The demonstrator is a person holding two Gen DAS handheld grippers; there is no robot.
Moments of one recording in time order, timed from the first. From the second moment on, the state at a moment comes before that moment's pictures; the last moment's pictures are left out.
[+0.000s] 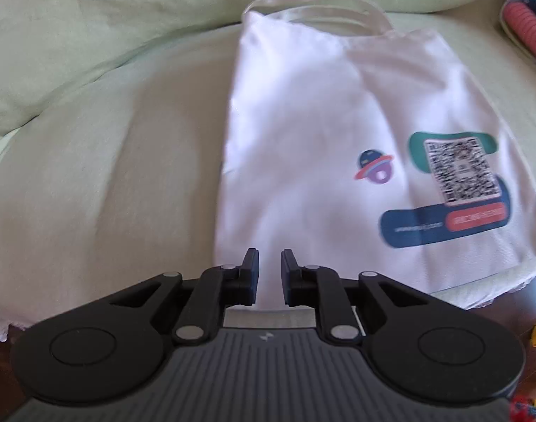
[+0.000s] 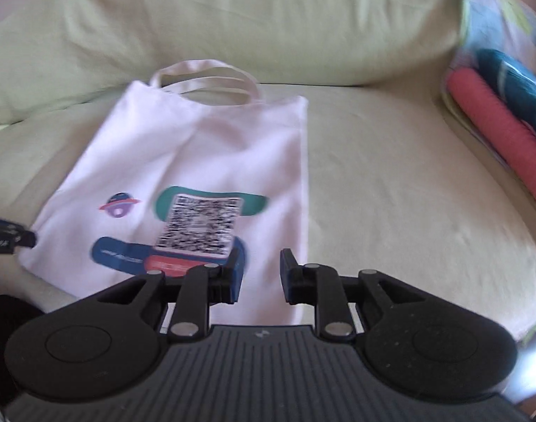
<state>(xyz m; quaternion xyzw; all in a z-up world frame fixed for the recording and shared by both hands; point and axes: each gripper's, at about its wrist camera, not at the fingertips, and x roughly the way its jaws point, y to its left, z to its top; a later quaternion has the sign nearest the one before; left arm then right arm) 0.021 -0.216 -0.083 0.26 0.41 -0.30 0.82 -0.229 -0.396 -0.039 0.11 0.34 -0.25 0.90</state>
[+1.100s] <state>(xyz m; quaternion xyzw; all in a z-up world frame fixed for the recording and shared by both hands) -0.096 -0.167 -0.001 0.21 0.32 -0.36 0.85 -0.318 -0.342 0.049 0.12 0.28 -0.27 0.91</state>
